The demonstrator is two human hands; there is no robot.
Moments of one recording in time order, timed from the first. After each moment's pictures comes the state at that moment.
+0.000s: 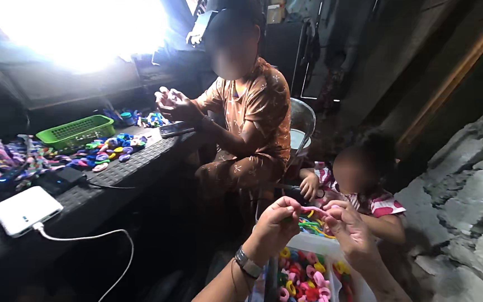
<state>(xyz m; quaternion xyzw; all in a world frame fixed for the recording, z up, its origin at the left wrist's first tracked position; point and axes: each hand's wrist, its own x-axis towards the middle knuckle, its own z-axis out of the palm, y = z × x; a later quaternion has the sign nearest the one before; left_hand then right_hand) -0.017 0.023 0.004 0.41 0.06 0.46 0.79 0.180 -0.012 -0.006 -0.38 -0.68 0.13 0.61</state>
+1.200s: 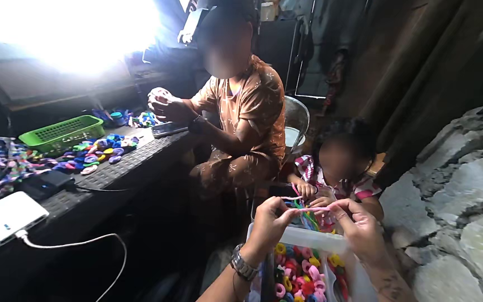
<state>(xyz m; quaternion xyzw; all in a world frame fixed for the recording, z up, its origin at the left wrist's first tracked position) -0.018 0.020 0.010 0.70 0.36 0.49 0.37 0.186 -0.020 0.011 -0.47 -0.59 0.16 0.63</state>
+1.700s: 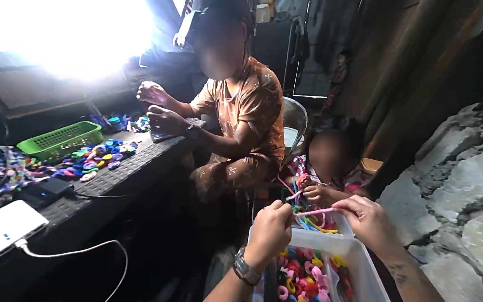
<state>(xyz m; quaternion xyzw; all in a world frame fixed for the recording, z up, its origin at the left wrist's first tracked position) -0.017 0.021 0.012 0.84 0.42 0.32 0.15 0.240 0.006 -0.005 -0.53 -0.72 -0.11 0.44</state>
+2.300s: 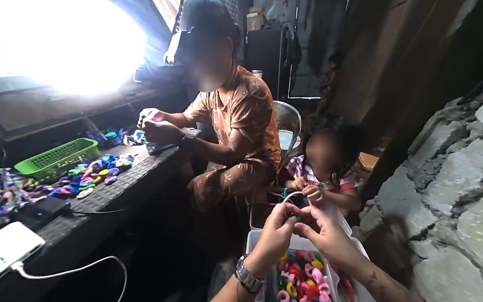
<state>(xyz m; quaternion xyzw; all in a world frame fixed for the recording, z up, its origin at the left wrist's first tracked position) -0.002 0.016 0.004 0.66 0.26 0.45 0.54 0.161 -0.022 0.008 -0.50 -0.65 0.34 0.46</state>
